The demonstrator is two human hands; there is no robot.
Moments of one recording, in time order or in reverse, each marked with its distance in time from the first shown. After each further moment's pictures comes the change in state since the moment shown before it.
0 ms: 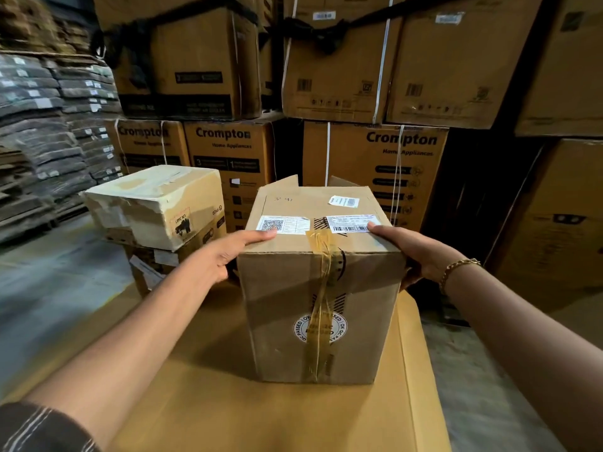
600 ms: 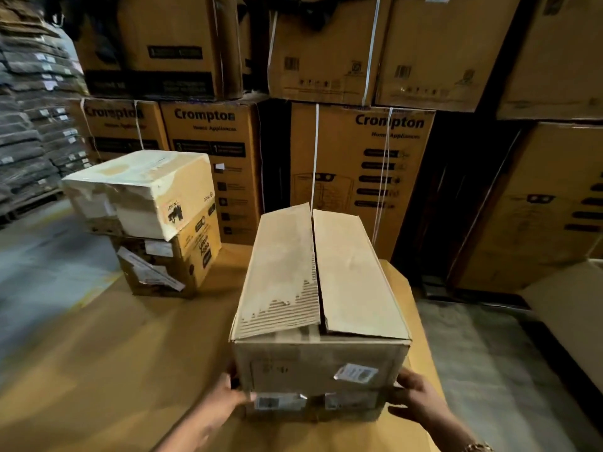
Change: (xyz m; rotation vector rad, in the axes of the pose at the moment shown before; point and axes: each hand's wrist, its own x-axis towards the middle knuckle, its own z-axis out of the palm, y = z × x) left_hand -0.057 -0.240 -0.022 0.116 0.038 -0.285; right_hand -0.056 0.238 0.112 0.241 -0.136 0.164
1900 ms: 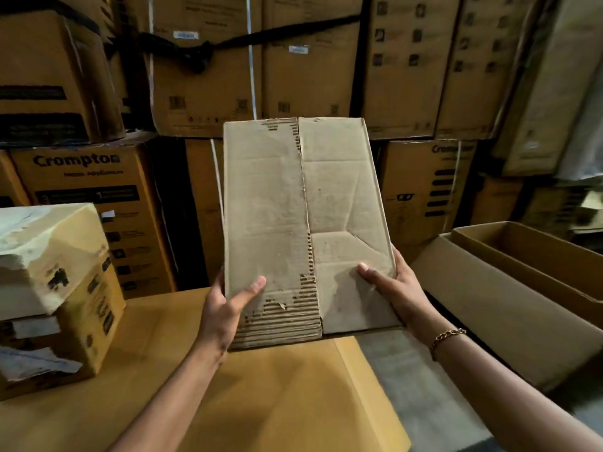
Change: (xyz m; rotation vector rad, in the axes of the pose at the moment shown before) left_hand -0.026 0.170 0.074 -0.263 -0.276 0.743; right_hand -0.099 -0.116 -0.067 0.261 0.434 -0.743
